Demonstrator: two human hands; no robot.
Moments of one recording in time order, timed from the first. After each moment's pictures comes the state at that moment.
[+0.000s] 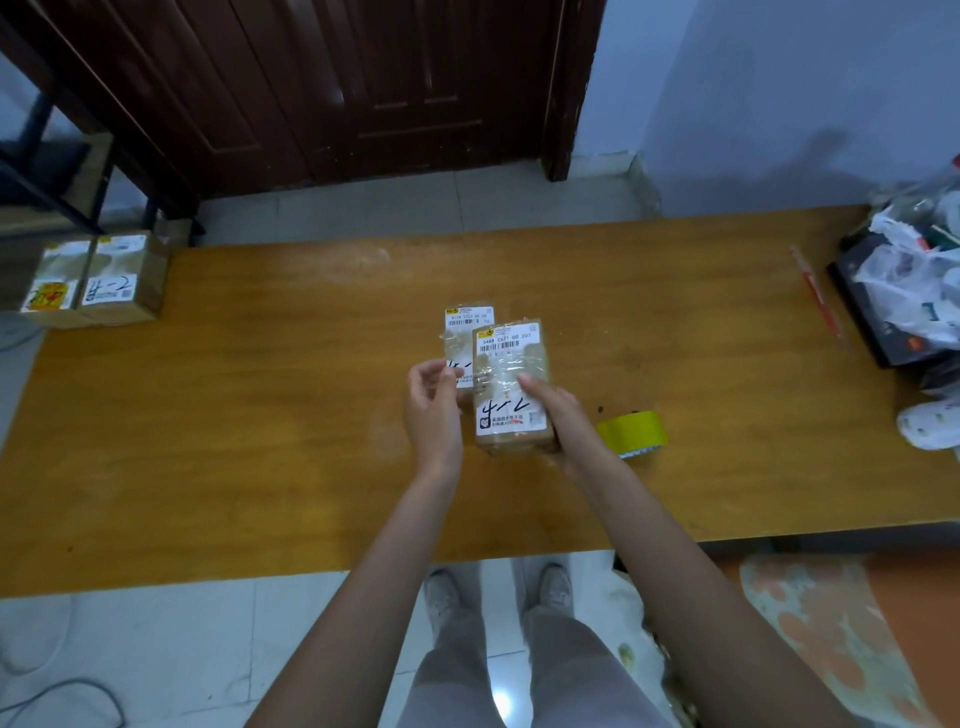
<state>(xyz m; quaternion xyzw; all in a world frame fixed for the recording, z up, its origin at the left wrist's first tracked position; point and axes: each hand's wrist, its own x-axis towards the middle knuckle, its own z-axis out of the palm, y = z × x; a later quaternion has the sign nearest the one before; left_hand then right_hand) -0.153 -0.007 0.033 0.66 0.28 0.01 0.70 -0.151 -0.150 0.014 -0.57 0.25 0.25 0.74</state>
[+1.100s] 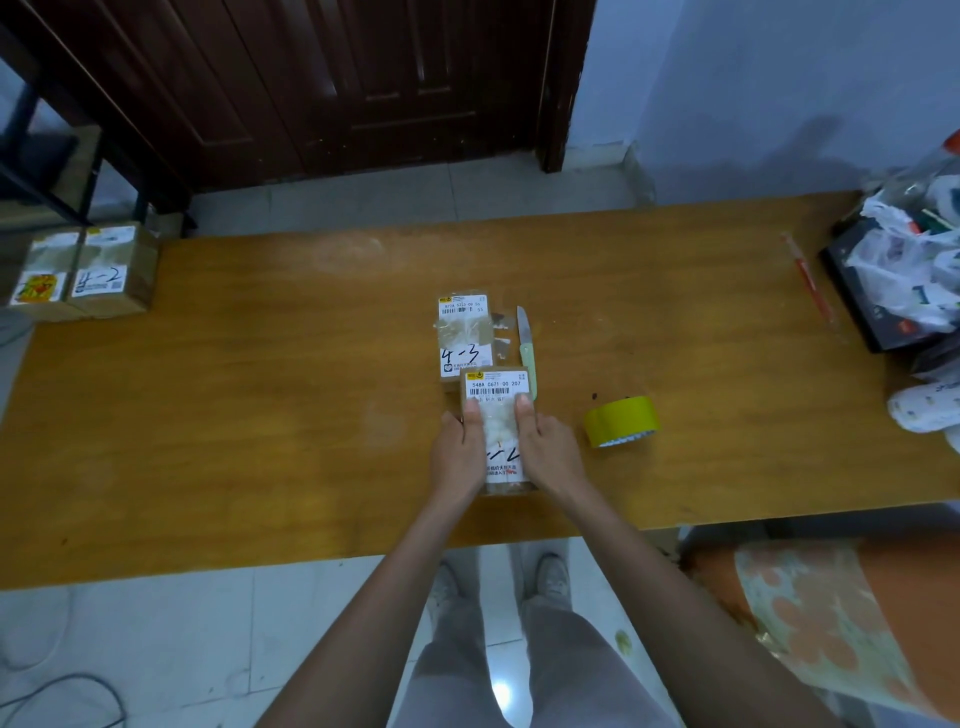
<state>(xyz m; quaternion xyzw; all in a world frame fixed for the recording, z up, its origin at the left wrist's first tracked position) -0.191 -0.021 -0.019 0.82 0.20 -0.13 0.52 -0.188 -0.139 -0.012 -0.88 0.13 0.16 0.43</state>
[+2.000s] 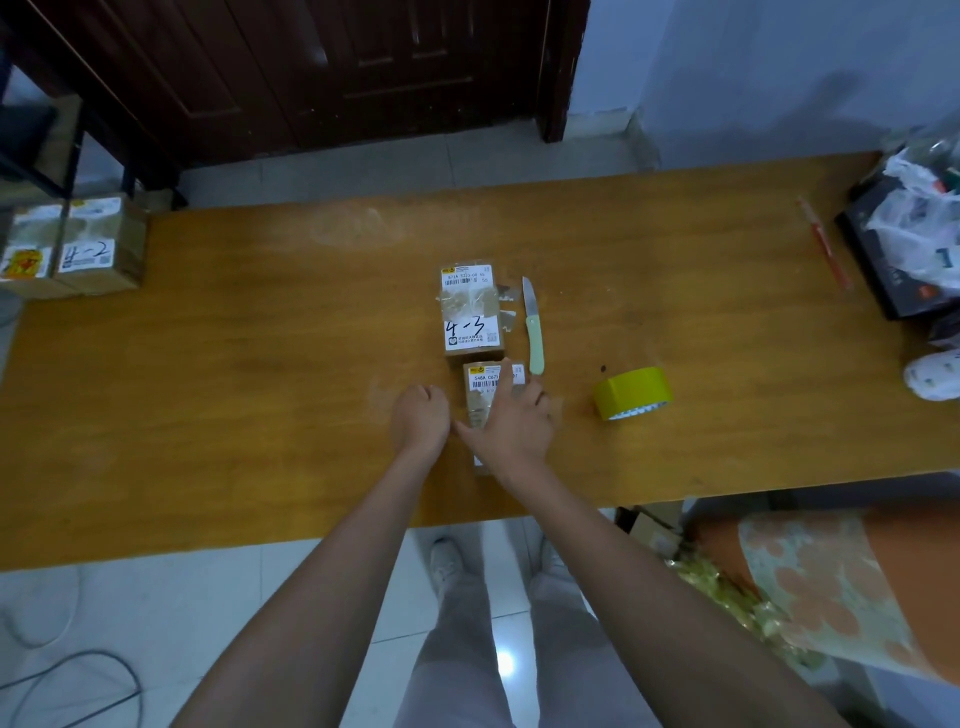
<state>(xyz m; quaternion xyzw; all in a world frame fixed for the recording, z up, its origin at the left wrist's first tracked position) -0.161 0.031 -0.057 0.89 0.27 -0.15 0.33 -0.187 -0.081 -0.040 -0.96 0.14 0.18 0.15</state>
